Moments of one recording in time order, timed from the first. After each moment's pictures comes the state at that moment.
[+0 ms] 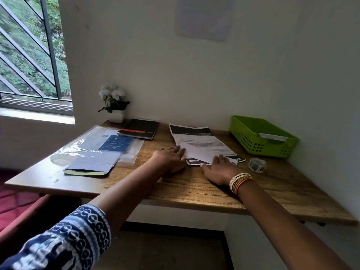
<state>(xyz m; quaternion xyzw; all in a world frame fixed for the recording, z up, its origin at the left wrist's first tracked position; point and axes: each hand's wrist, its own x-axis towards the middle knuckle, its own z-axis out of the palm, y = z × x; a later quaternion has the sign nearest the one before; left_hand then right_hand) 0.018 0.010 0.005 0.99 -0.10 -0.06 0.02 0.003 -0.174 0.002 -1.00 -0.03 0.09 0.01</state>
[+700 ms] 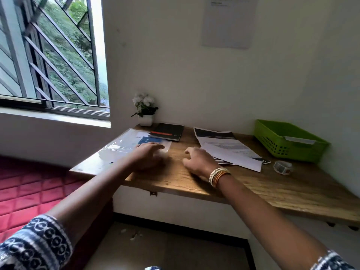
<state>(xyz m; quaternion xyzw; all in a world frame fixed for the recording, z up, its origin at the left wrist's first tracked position) -0.052 0.157 0.002 0.98 -0.05 0.12 0.13 -0.035 -0.055 0.016 -0.95 -0.24 -0.06 0.17</state>
